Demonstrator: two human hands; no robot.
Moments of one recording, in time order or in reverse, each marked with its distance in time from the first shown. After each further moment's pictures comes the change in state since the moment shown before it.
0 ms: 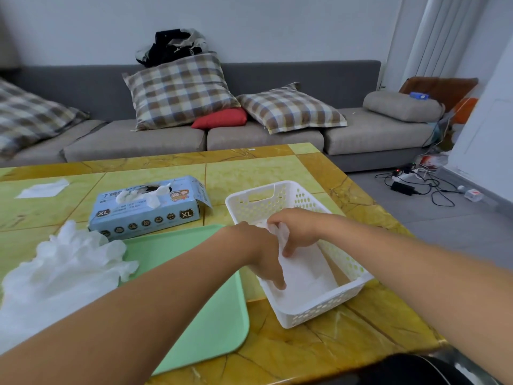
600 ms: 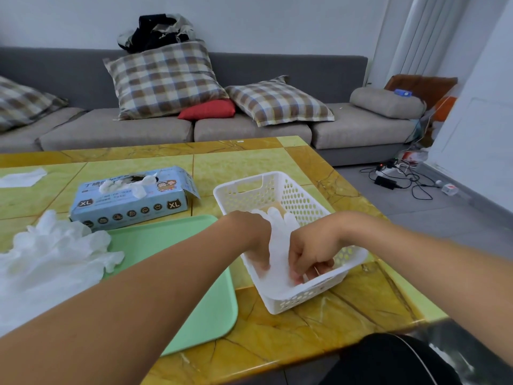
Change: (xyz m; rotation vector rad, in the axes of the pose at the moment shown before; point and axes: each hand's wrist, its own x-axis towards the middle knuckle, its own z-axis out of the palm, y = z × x) left_hand -0.006 0.016 -0.010 0.052 0.060 0.017; right_hand -0.080 -0.014 -0.005 0.136 -0.477 0.062
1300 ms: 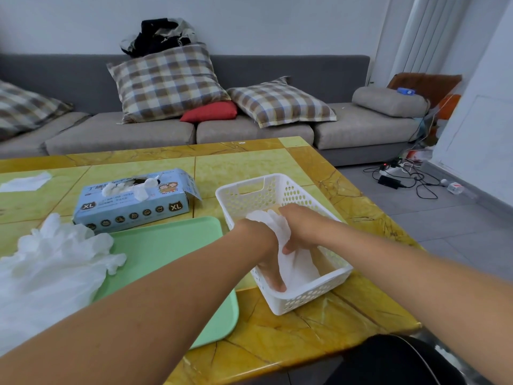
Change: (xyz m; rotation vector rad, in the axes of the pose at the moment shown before) left_hand 0.007 0.016 0.007 0.015 -0.102 -0.112; right_hand 0.047 0.004 -0.005 -0.158 0.571 0.159
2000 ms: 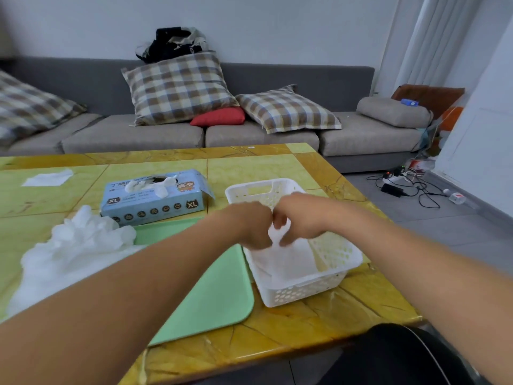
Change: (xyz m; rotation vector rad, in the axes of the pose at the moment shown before) left_hand -0.028 -0.055 0.006 -0.252 0.310 0.120; right_hand -0.049 -0.042 -0.052 -0.099 -0.042 -0.212
